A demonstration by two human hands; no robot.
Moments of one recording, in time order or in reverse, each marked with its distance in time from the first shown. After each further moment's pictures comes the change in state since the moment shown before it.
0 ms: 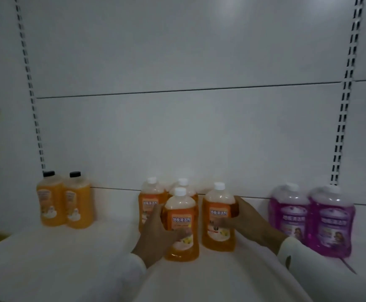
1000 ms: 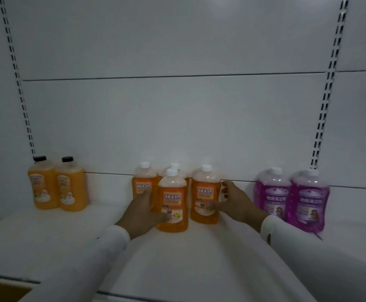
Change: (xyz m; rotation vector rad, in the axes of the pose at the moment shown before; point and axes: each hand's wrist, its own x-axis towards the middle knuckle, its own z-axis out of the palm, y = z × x) left_hand -0.015 0.029 -0.028 0.303 -0.147 0.020; right_hand -0.018 -0.022 0.005 -0.414 0.127 0.101
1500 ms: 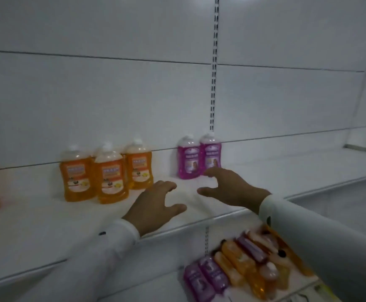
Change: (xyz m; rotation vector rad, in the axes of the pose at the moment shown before) left_hand -0.095 0.069 0.073 0.189 -0.280 0.535; right_hand -0.212 -0.023 -0.060 -0.437 0.195 0.188
